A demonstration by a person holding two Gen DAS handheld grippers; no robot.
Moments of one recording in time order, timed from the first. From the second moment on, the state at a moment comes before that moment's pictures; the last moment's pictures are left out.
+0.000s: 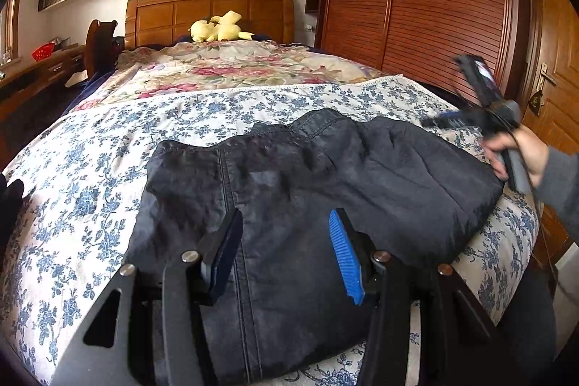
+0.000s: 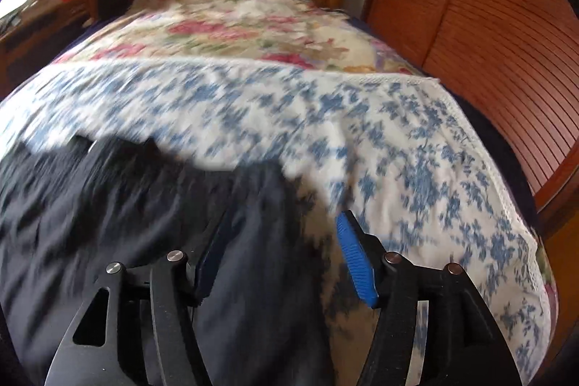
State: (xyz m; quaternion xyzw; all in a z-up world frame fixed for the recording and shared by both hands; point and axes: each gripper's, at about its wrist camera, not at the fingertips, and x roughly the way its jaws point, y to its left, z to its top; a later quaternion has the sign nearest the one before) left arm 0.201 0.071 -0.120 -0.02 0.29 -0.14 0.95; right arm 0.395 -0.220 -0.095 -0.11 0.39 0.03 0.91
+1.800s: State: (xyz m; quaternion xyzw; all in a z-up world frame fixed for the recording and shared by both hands) left arm 0.162 0.106 -0.165 -0.04 0.35 -0.06 0.94; right arm 0.242 -0.091 -0.125 -0.13 0.37 0.24 0.88
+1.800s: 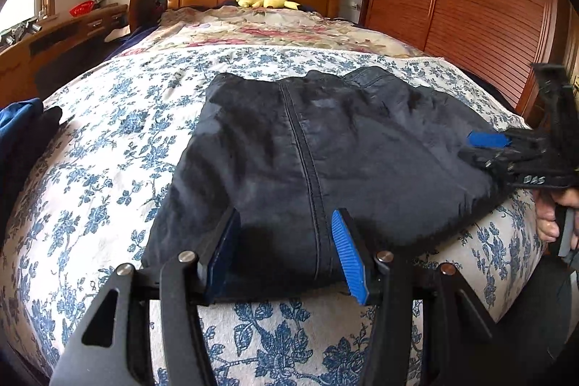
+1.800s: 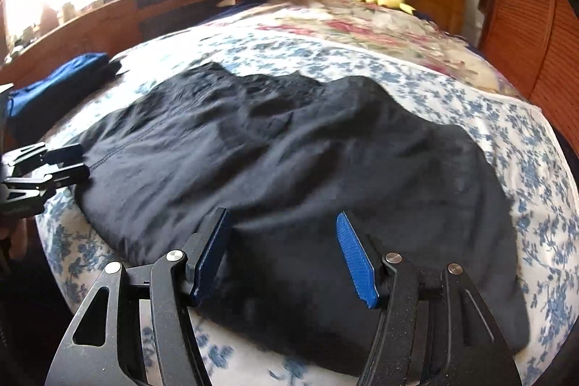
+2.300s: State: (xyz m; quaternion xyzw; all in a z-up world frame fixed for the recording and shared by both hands) left arm 0.141 0.132 -0.159 -0.04 0.35 0.03 0.94; right arm 0.250 -0.097 -0.157 -0.14 0.39 0.26 0.87
